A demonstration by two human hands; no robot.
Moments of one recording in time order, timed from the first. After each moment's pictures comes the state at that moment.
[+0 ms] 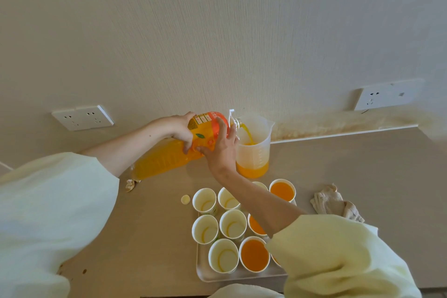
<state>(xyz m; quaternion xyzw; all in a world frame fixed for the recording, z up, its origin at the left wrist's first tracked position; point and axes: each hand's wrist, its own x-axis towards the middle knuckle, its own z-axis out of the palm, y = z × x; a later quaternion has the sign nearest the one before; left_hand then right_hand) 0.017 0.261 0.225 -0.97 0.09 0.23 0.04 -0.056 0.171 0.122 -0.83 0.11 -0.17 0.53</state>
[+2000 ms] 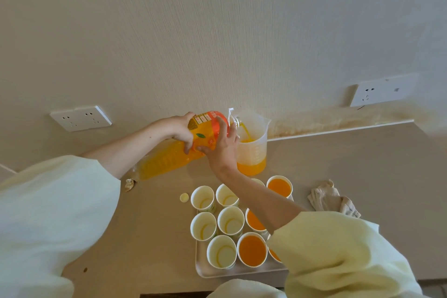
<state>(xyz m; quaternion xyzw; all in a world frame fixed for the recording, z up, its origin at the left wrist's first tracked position) 0.014 0.256 0.217 -0.97 0.09 0.23 0.02 -0.061 0.161 0.117 -0.83 0.10 -0.17 0.52</state>
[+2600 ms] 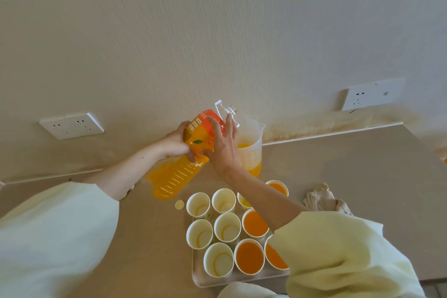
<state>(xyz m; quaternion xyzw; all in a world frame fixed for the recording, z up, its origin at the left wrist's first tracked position) 0.018 0.272 0.176 -0.95 0.10 0.20 -0.24 -0.055 0.137 0.124 -0.90 0.03 -0.19 0.40</state>
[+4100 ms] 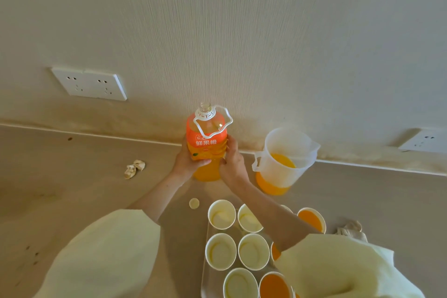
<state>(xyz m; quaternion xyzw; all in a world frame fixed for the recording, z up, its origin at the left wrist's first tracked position) 0.063 0.360 0.019 -0.79 0.03 0.06 -0.61 0.003 0.217 0.074 -0.85 0.06 0.00 0.53</state>
